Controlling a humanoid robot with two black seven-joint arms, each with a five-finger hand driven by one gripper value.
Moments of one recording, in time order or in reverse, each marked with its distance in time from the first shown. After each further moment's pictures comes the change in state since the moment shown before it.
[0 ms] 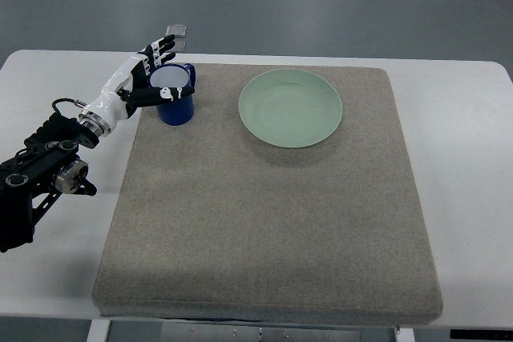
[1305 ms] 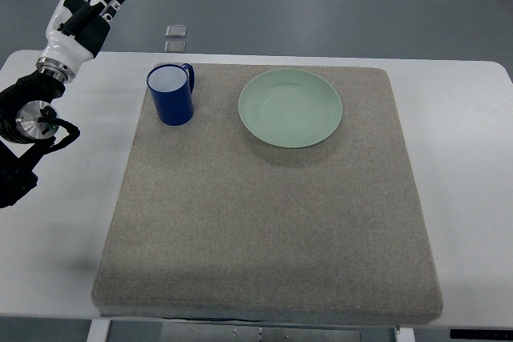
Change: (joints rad) left arm -0.143 0.002 -0.119 0.169 -0.620 -0.264 0.056; right arm 0.000 0.000 0.000 0.000 0.000 0.000 0.000
